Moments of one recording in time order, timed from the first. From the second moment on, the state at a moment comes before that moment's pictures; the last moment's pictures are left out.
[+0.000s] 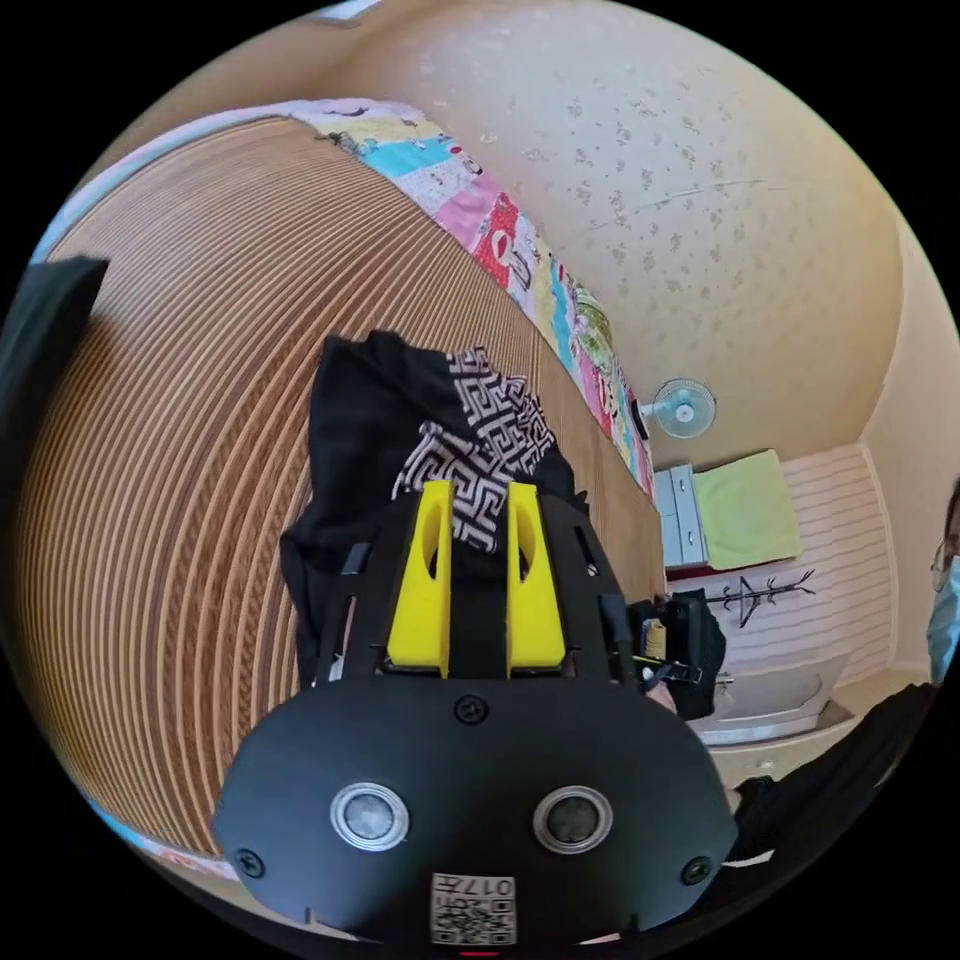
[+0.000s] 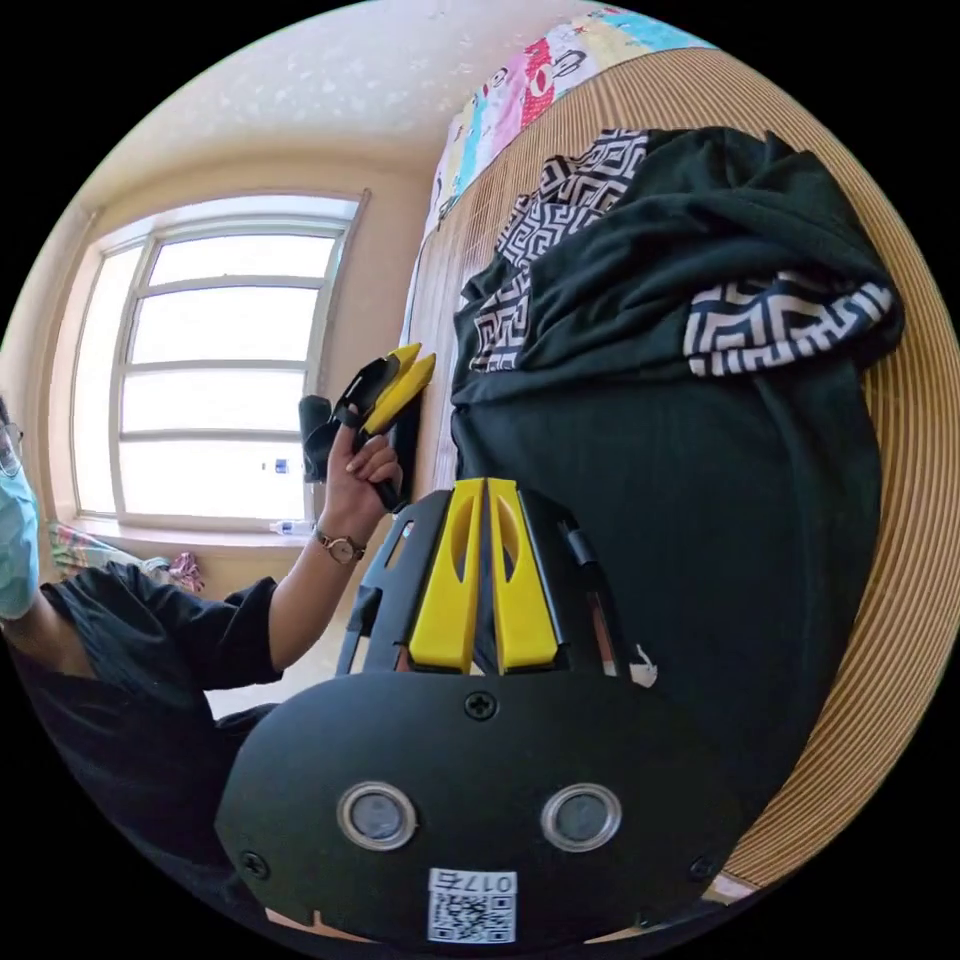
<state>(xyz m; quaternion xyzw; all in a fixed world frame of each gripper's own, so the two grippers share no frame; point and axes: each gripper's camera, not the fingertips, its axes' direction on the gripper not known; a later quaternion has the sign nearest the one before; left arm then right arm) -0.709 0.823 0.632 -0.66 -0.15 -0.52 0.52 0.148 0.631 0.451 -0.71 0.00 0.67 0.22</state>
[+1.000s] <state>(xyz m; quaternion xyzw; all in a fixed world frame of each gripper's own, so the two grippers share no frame) -0.734 0.801 0.564 -0.70 -0.17 -0.51 0.47 0.156 0.648 0.515 -0.73 0.02 0.62 0.29</state>
